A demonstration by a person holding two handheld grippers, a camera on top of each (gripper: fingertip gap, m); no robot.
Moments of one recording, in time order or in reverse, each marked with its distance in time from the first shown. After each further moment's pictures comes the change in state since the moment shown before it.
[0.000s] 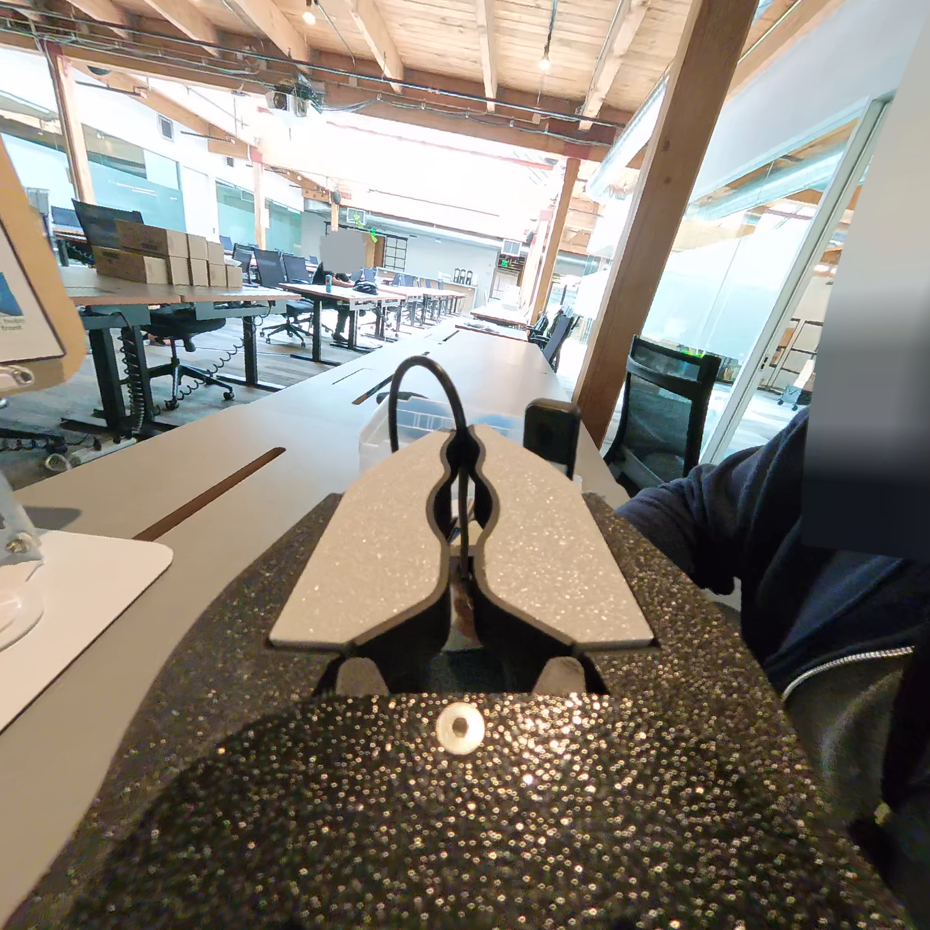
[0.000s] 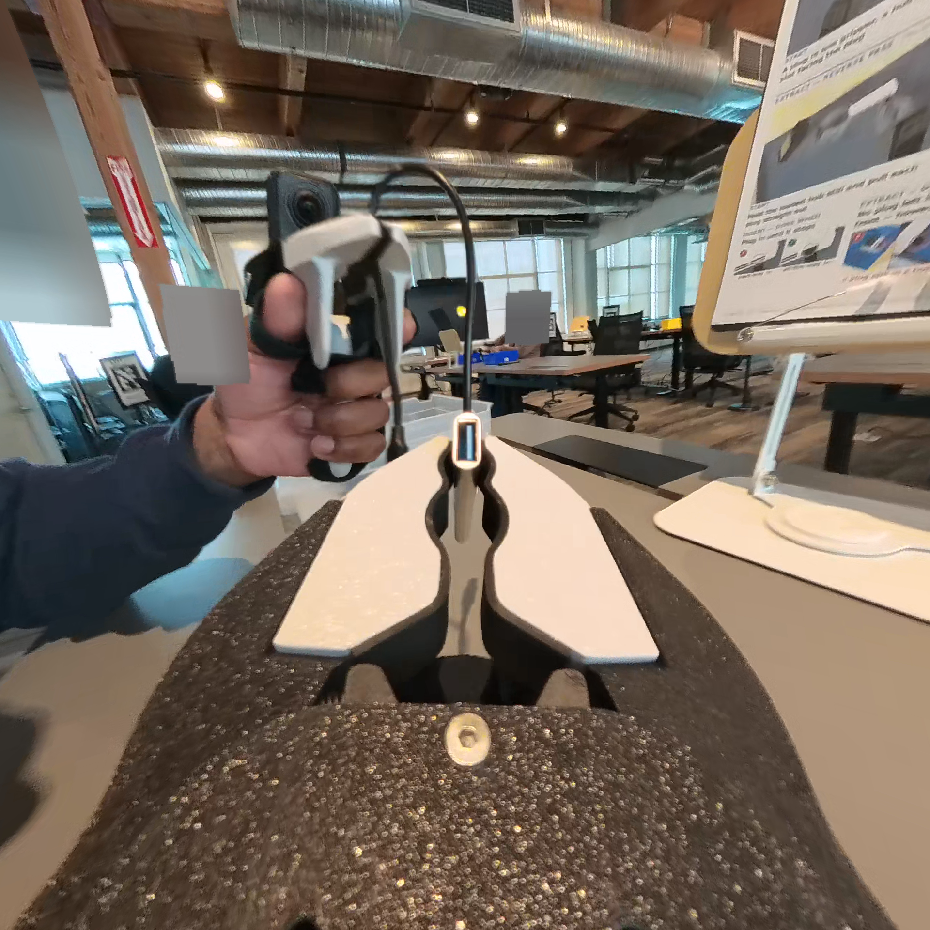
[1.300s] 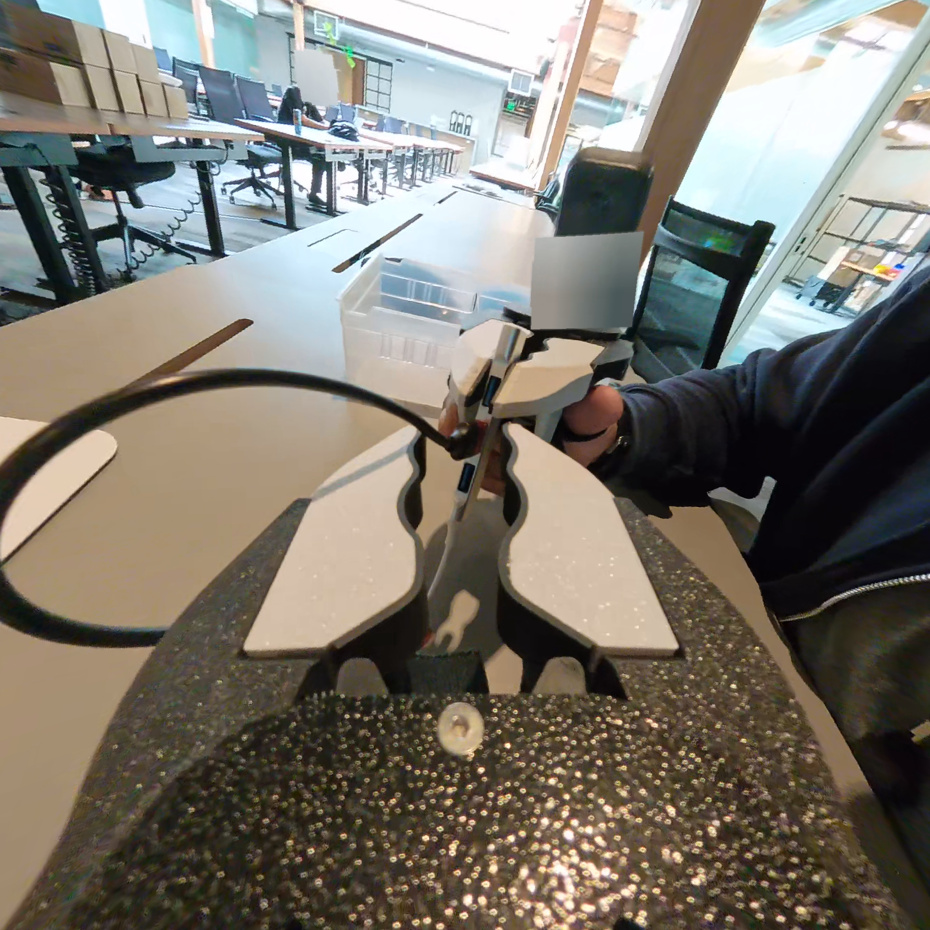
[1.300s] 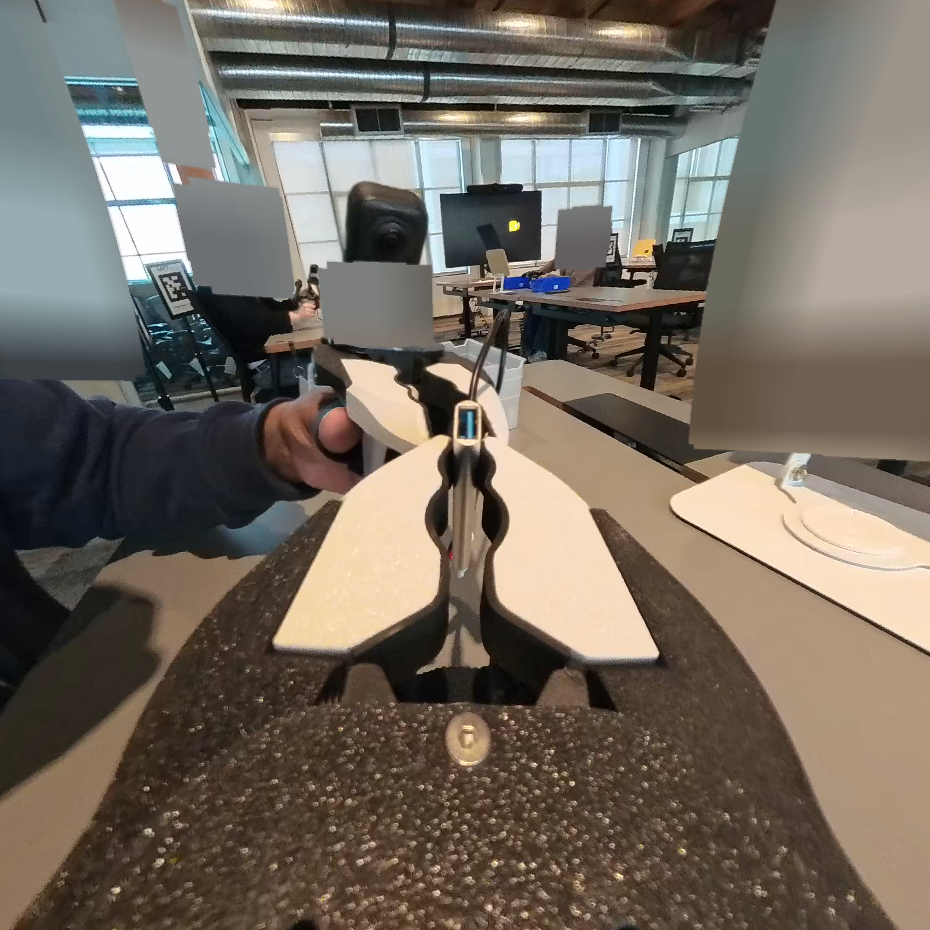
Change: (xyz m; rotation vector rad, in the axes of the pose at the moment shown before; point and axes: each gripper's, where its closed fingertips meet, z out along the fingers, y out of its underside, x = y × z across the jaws) left arm -0.011 0.083 0.027 -0.266 0.007 -0.030; right arm -0.002 -0.013 -0.004 -0.181 -0.118 -0.025
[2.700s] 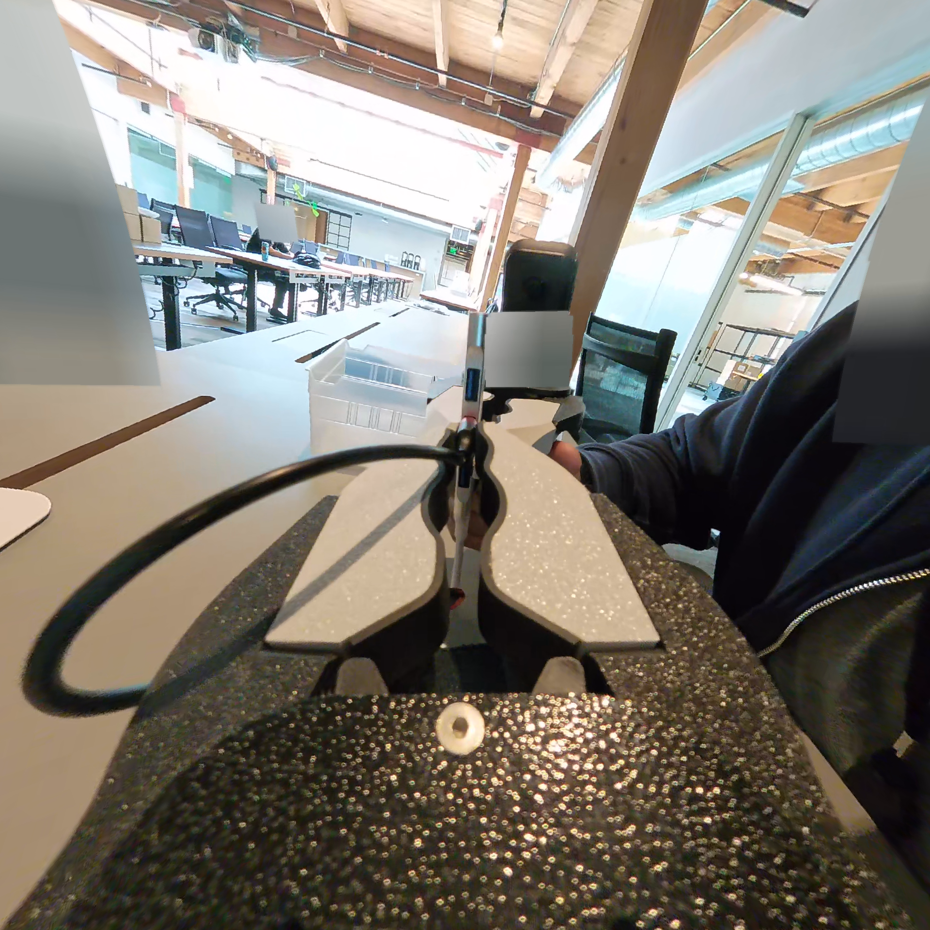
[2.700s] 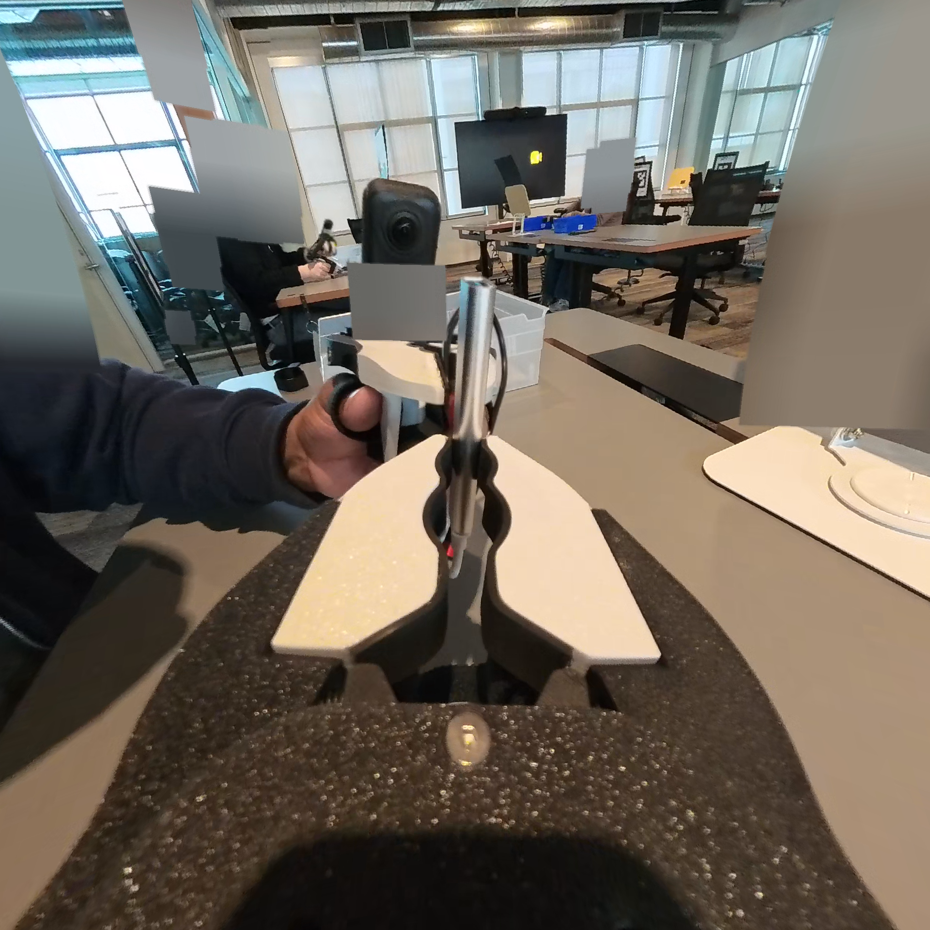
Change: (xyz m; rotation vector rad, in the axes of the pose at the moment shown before) left arm 0.007 -0.006 -0.010 0.240 0.114 -0.035; right arm -0.007 0.020 0.009 -0.113 -0.037 0.029
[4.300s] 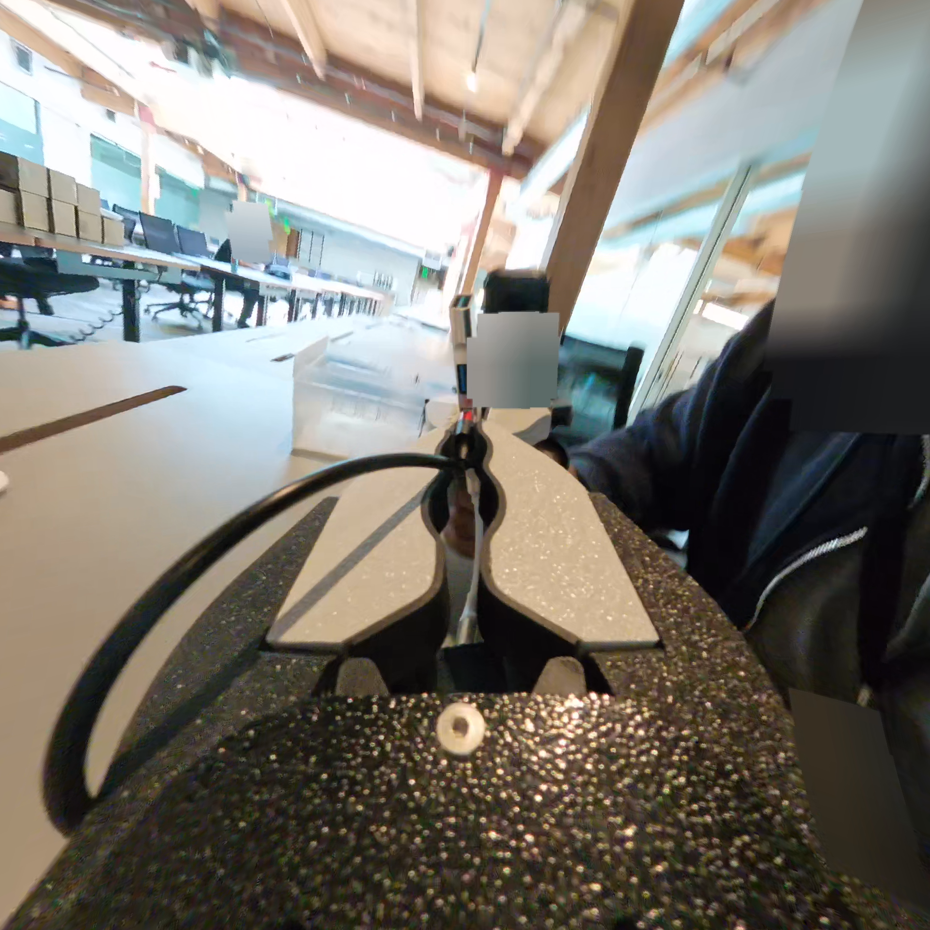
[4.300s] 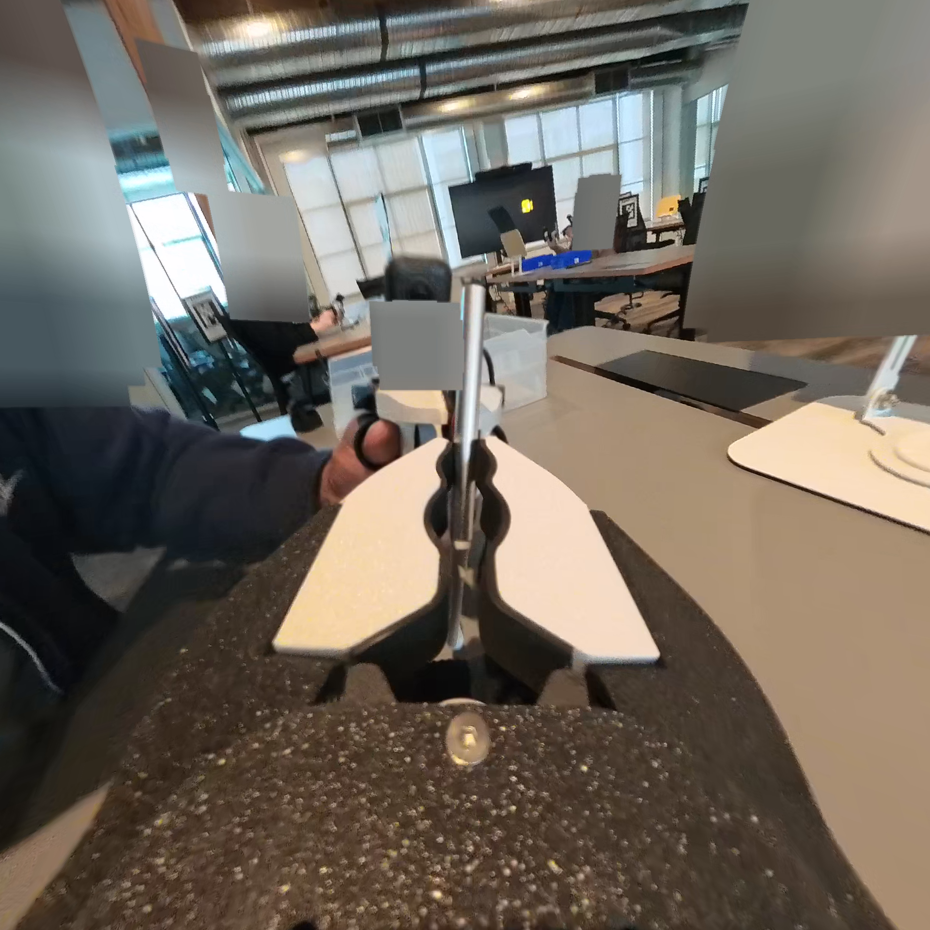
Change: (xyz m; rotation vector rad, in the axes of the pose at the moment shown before) left arm -0.007 0.020 -0.011 0.041 0.060 -0.042; right arm 0.002 0.011 0.000 0.105 0.004 0.119
